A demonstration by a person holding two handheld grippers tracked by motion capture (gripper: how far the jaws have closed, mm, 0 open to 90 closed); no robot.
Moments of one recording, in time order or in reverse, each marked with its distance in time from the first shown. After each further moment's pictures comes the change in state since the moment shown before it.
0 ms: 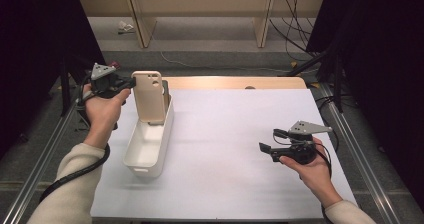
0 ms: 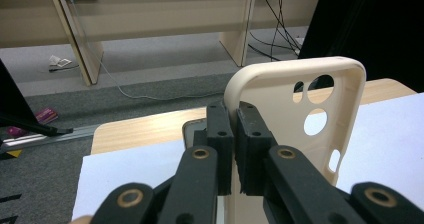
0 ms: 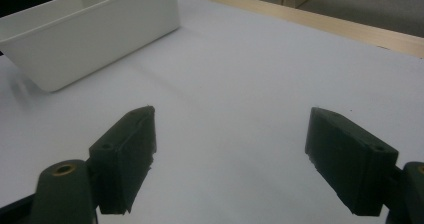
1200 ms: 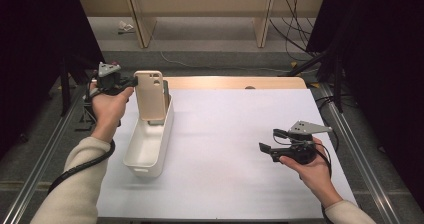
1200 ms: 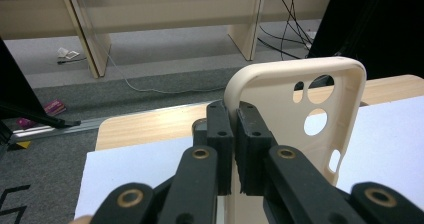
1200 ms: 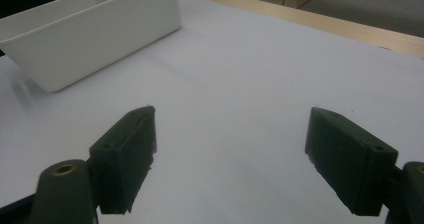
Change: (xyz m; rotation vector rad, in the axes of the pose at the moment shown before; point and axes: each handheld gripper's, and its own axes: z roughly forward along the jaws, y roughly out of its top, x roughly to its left) left arm 0.005 -0.004 0.022 0.025 0.035 -0.007; right arm 0.000 0.000 0.000 0.001 0.004 0.000
